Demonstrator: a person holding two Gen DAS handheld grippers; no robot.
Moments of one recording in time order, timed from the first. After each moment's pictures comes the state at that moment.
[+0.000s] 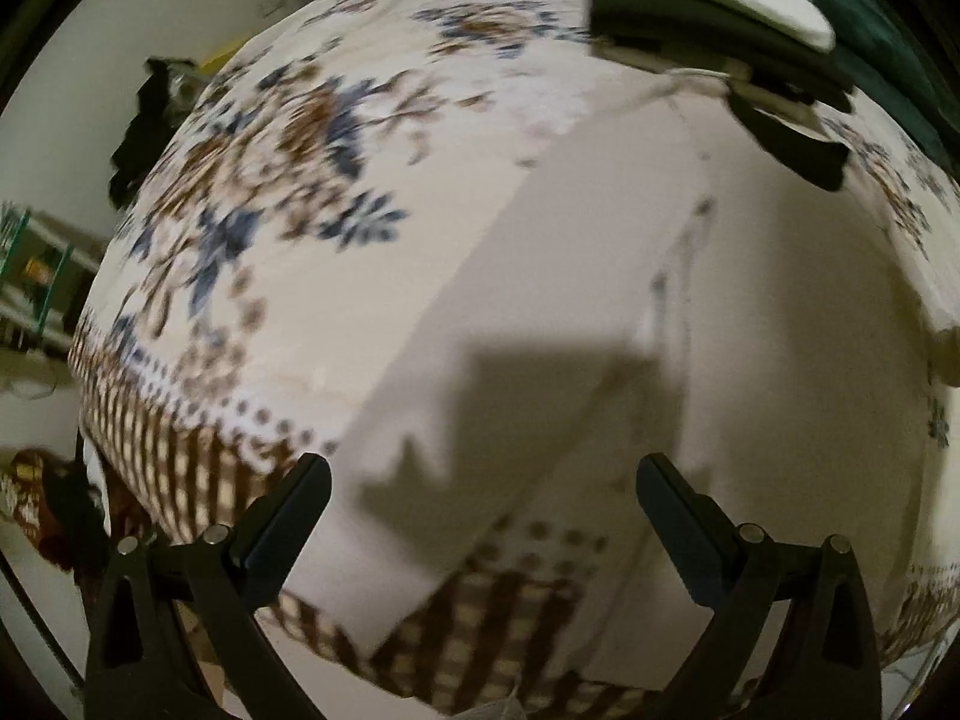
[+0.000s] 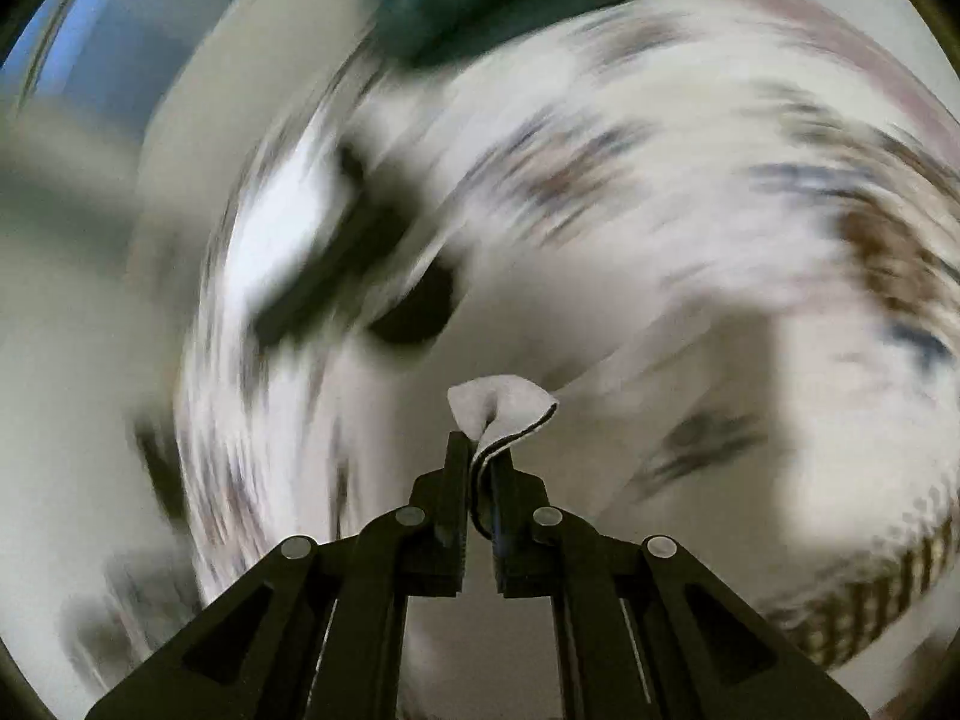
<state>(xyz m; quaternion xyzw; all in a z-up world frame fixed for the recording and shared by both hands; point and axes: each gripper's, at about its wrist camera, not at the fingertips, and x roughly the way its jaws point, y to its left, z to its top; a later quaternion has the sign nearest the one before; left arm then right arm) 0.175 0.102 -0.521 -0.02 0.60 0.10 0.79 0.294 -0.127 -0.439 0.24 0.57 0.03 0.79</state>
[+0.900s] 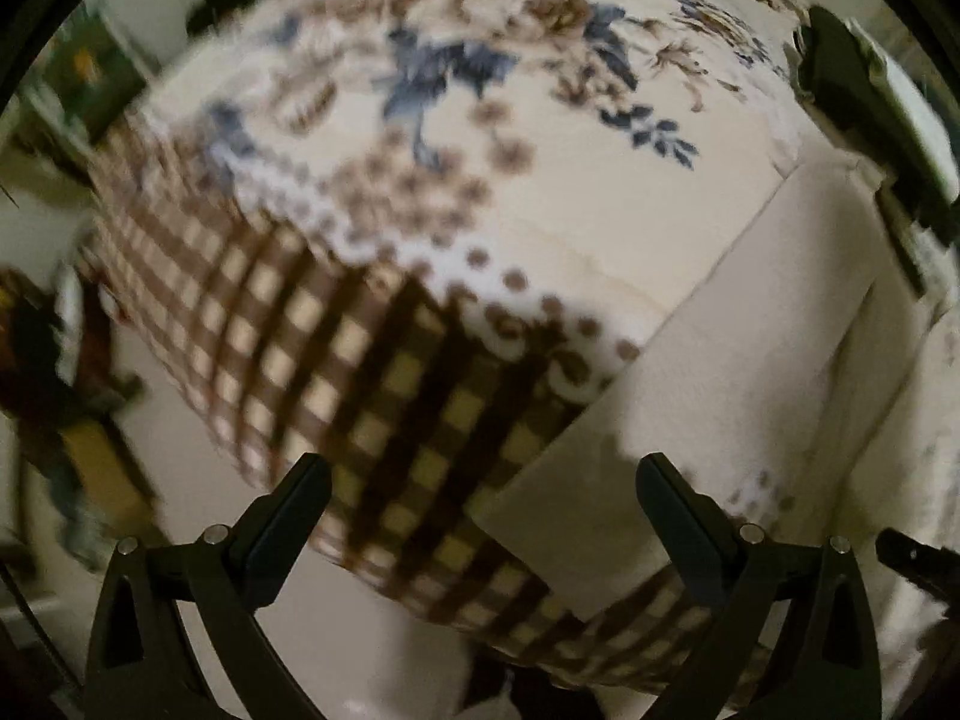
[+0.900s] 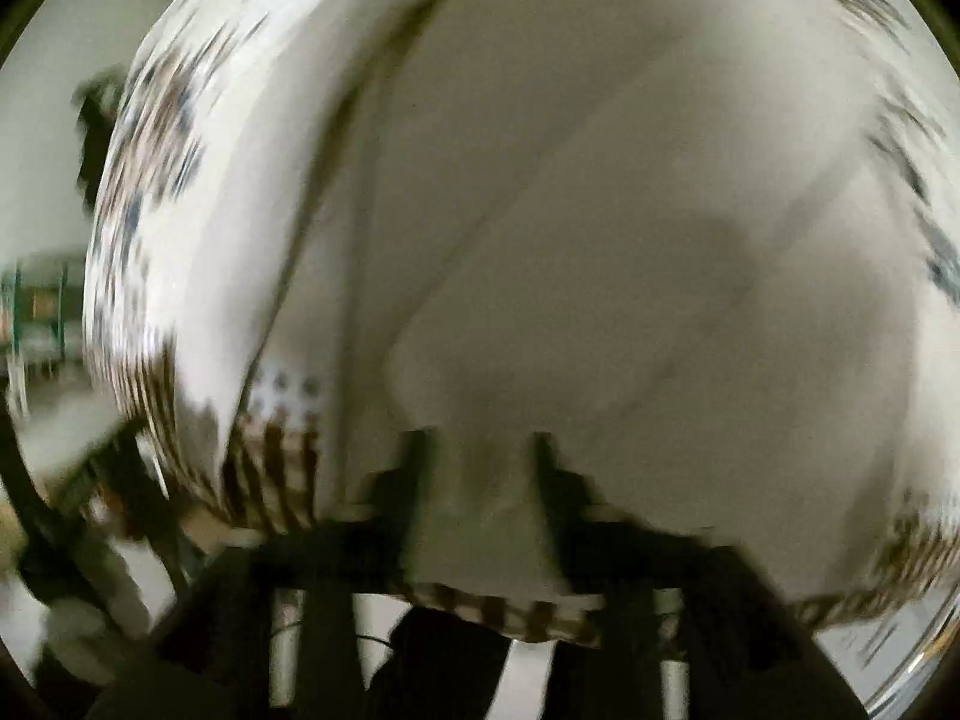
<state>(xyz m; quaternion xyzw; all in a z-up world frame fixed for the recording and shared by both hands) 0.103 0.258 -0.565 -0.20 0.62 0.15 0.74 0.165 -0.051 -0.562 0.16 0.71 0.06 0.68</state>
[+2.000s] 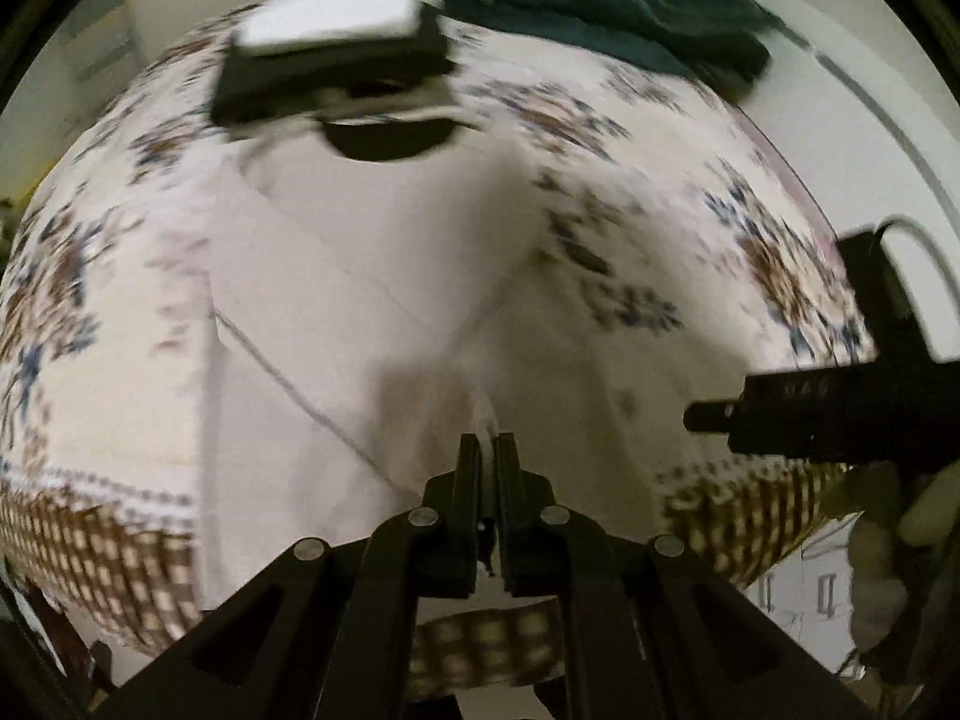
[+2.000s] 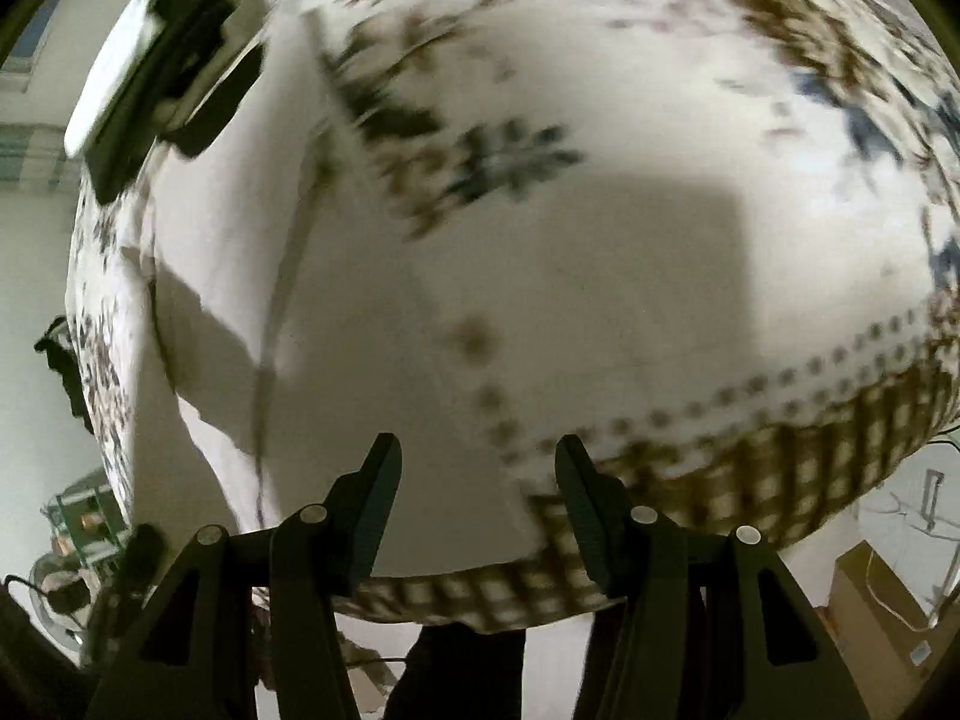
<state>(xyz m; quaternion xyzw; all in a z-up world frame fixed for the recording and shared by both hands) 0.107 -0.143 -0.459 0.02 0.55 -0.17 0.82 0.086 -0.396 -0.529 0.30 0.68 -0.07 0.67</state>
